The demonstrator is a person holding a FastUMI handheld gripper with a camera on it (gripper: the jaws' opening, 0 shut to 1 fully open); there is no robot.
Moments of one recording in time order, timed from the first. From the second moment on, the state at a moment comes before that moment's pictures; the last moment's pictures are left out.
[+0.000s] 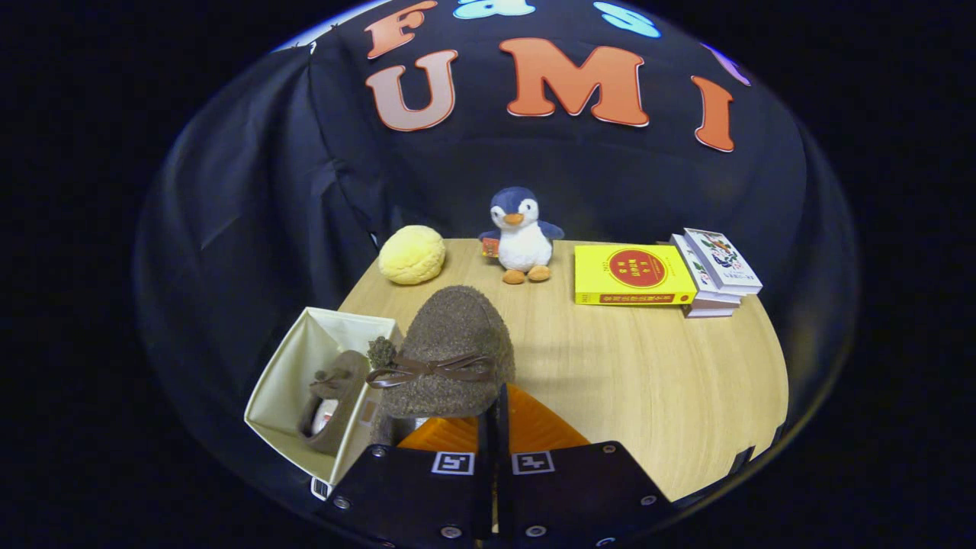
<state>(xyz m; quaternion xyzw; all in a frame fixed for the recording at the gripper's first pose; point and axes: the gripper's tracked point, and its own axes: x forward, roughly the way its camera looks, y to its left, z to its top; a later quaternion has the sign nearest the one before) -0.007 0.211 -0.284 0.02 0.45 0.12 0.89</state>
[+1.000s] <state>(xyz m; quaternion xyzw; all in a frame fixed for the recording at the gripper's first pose) -0.034 0.372 -0.343 -0.01 0.52 0.17 0.84</state>
